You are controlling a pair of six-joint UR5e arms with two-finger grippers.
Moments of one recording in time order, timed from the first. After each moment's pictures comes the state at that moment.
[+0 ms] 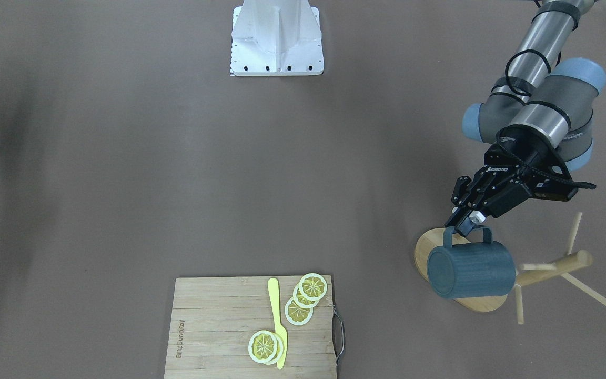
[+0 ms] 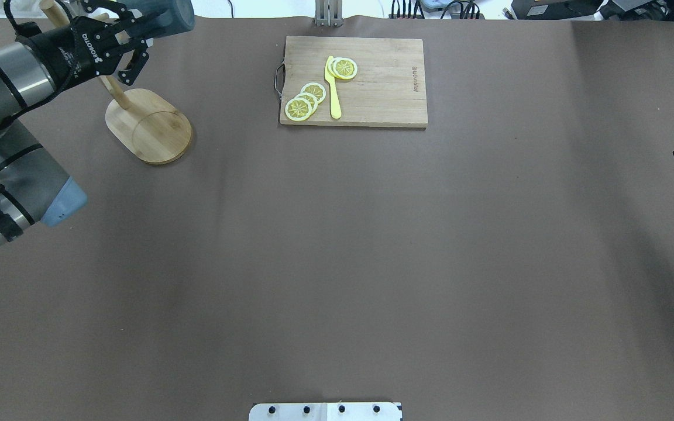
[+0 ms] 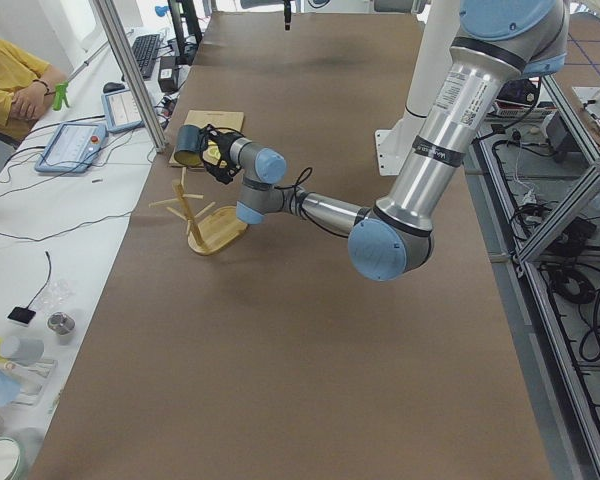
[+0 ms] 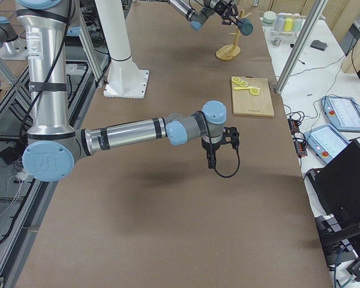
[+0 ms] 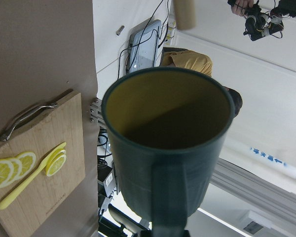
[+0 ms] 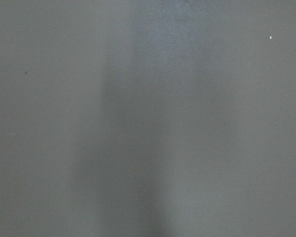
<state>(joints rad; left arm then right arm) -0.93 -2.01 -1.30 -3.33 -1.65 -2.68 1.31 -1.57 1.77 -1.42 2.33 0.34</state>
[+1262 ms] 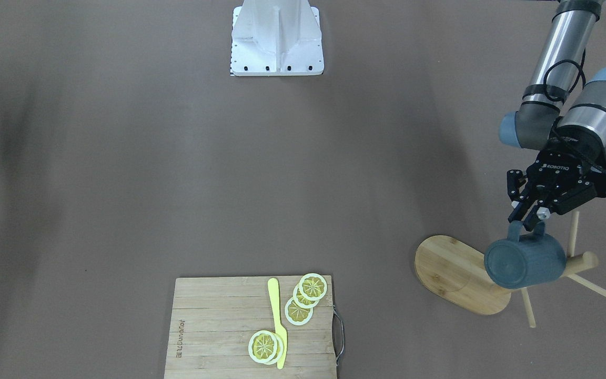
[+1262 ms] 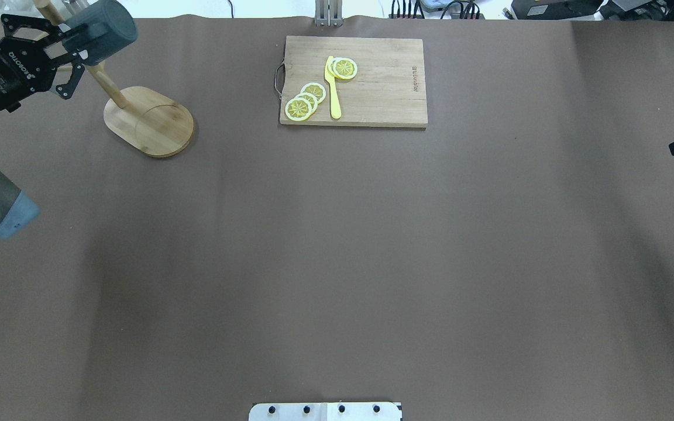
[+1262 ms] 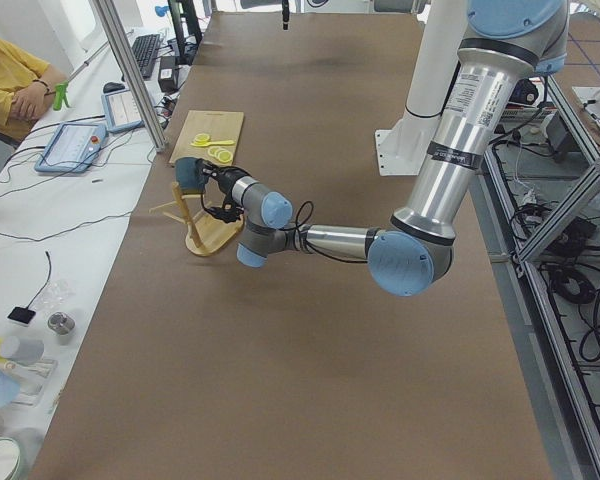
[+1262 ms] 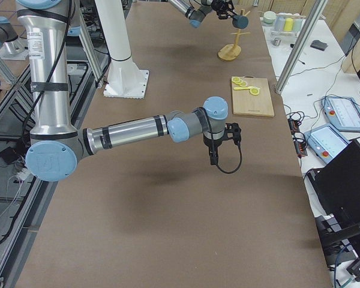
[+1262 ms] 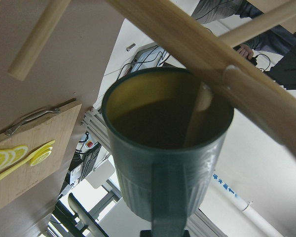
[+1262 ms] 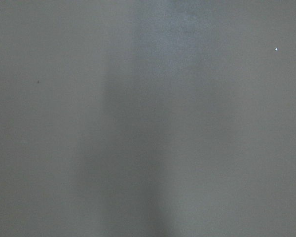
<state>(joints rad) -0.98 -1.91 -1.20 -3.56 -1.64 -2.92 1.31 -1.55 1.79 -1.42 2.33 0.36</state>
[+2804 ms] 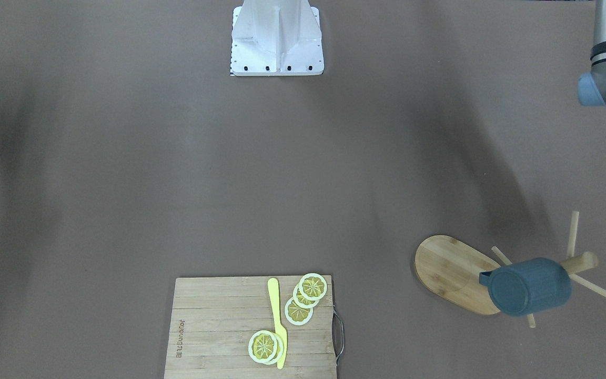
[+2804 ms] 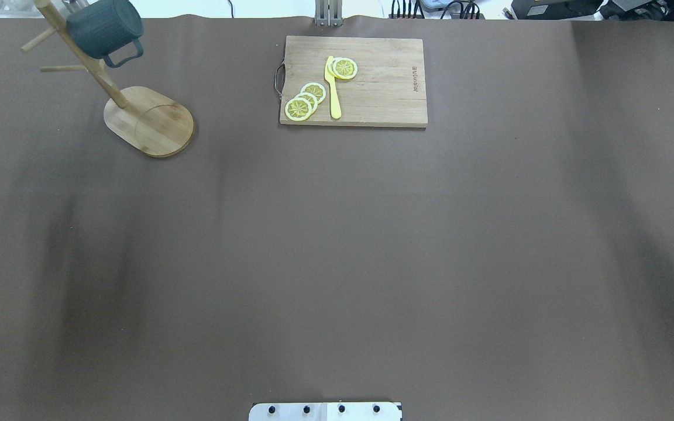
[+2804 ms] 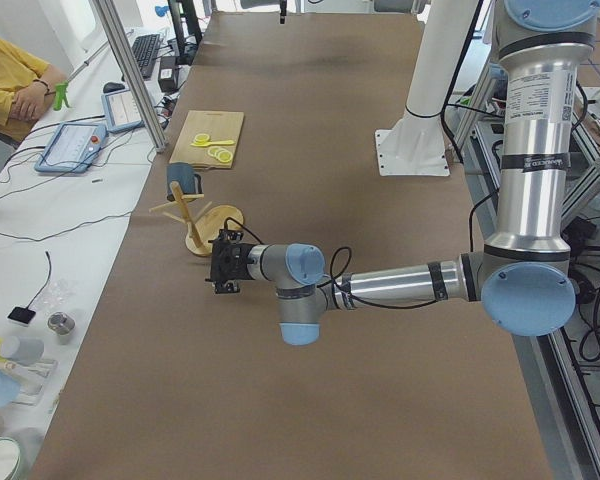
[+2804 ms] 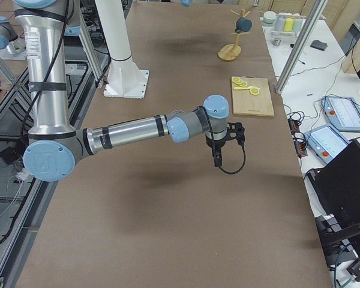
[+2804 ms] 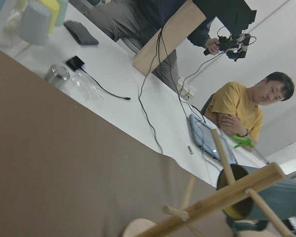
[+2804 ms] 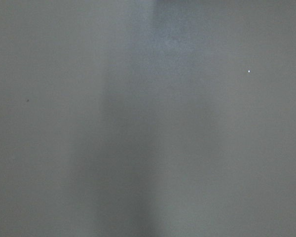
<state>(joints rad) -1.29 -1.55 -1.34 -3.15 -1.88 -1.07 1.36 -1.55 1.78 -1.41 2.30 0.33</state>
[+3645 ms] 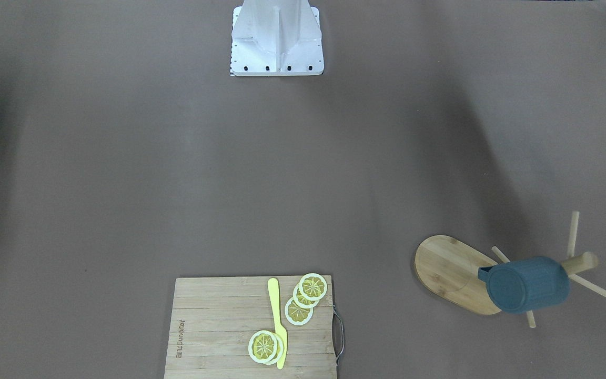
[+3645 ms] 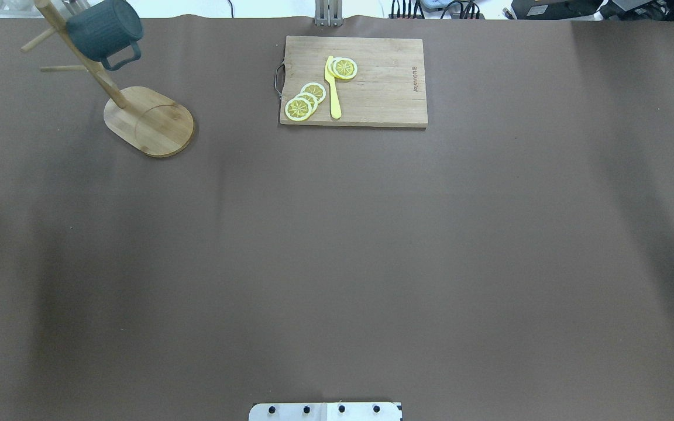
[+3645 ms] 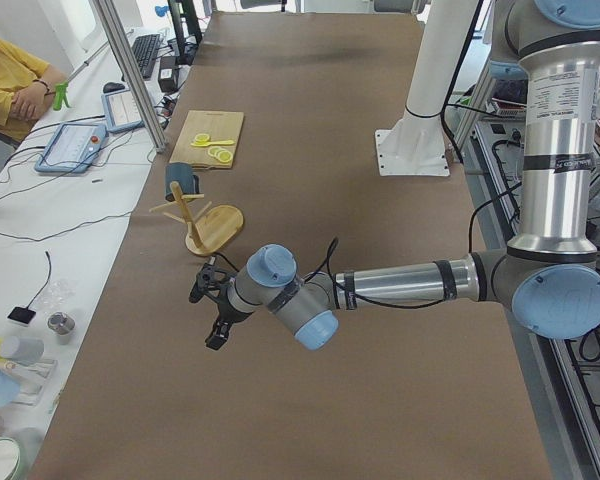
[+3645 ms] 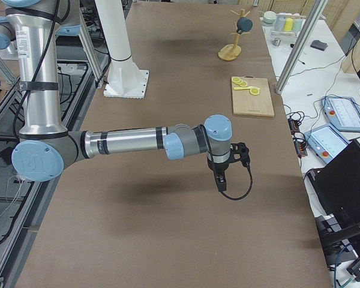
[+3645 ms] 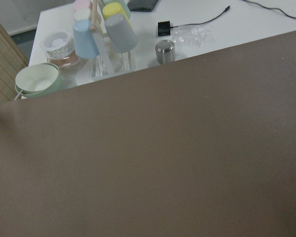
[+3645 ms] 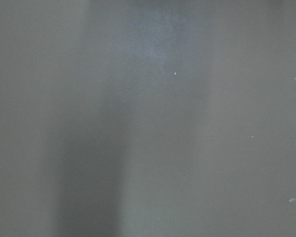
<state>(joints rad) -1.45 -1.53 -1.44 -2.44 -2.19 -0.39 1.49 -1.55 1.66 -1.42 2.27 0.09</state>
